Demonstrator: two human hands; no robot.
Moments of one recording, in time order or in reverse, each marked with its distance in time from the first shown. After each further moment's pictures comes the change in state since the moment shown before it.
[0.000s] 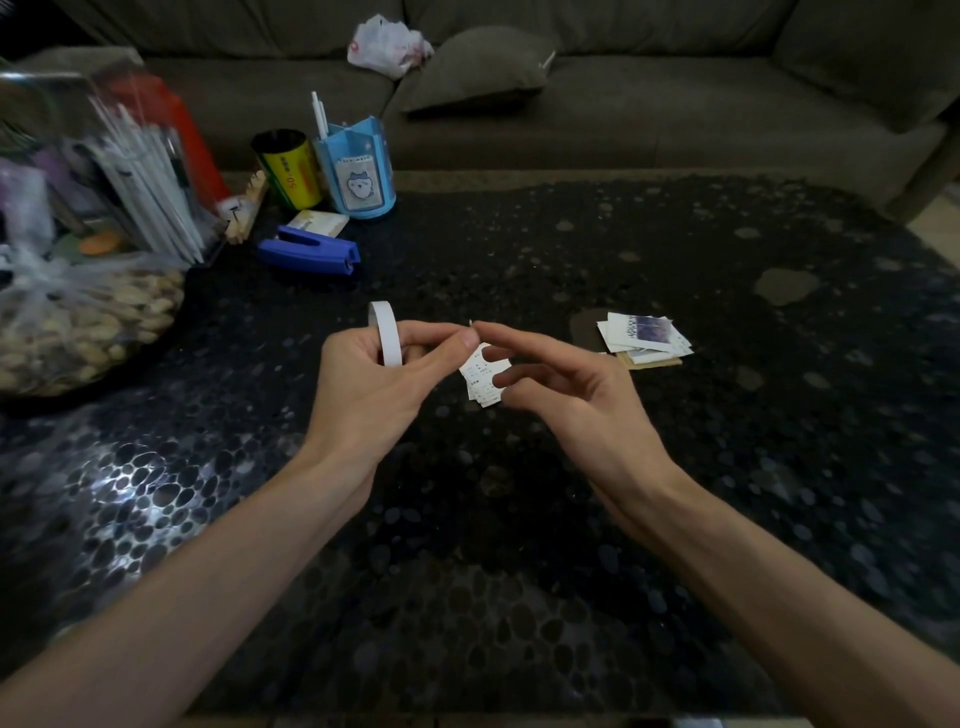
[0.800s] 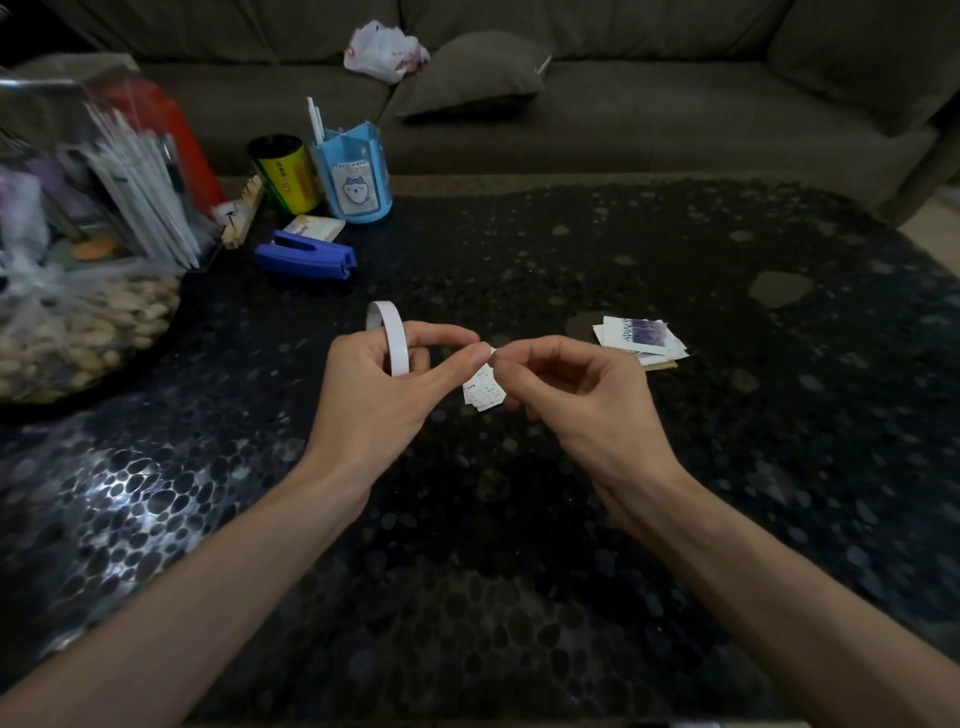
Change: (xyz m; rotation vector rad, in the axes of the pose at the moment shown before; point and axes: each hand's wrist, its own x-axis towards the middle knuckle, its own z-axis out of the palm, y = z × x) left_hand 0.005 -0.010 0.001 0.105 -0.049 0.157; right_hand 0.001 0.000 -0.004 0.030 0.105 0.036
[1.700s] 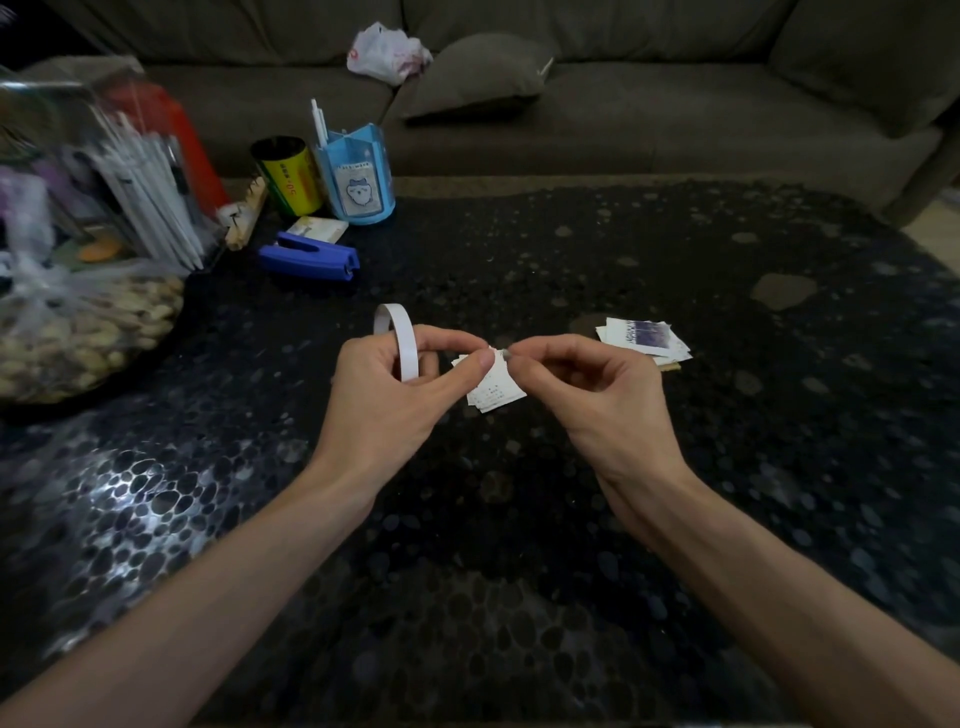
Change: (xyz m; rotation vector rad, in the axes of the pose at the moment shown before) left_hand -0.001 0.000 0.002 0.017 -0.008 0.017; right_hand 0.003 0.005 -0.001 -0.002 0.088 -0.007
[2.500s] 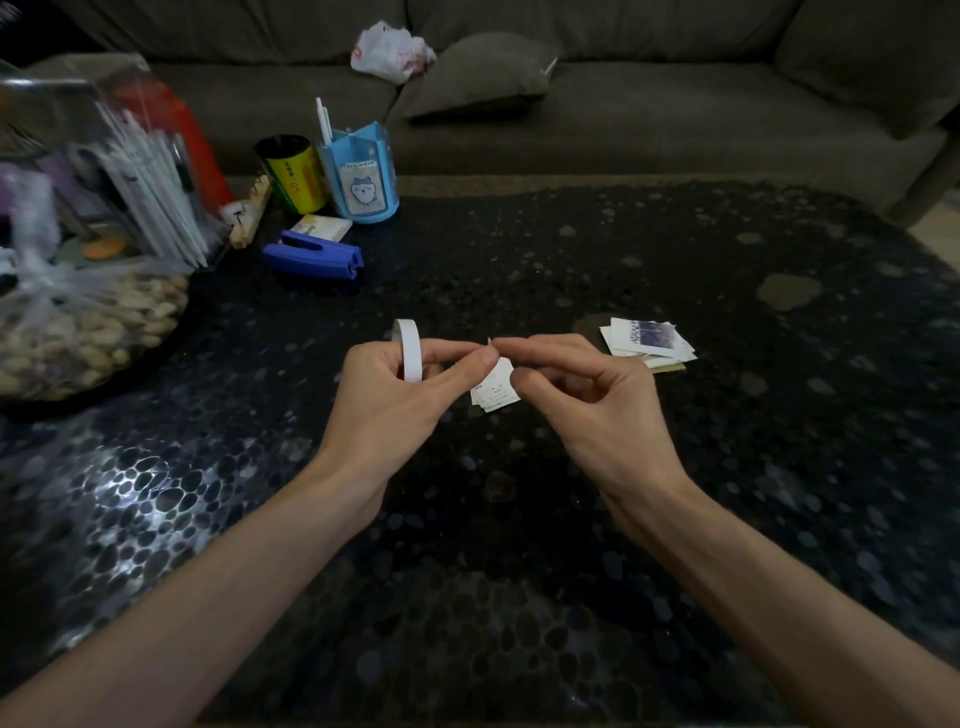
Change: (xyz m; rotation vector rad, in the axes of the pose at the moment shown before) left_hand -0.004 0.005 0.000 -0.094 -0.019 -0.182; right_hand -0.001 0.006 0.005 -0.024 -0.072 -0.060
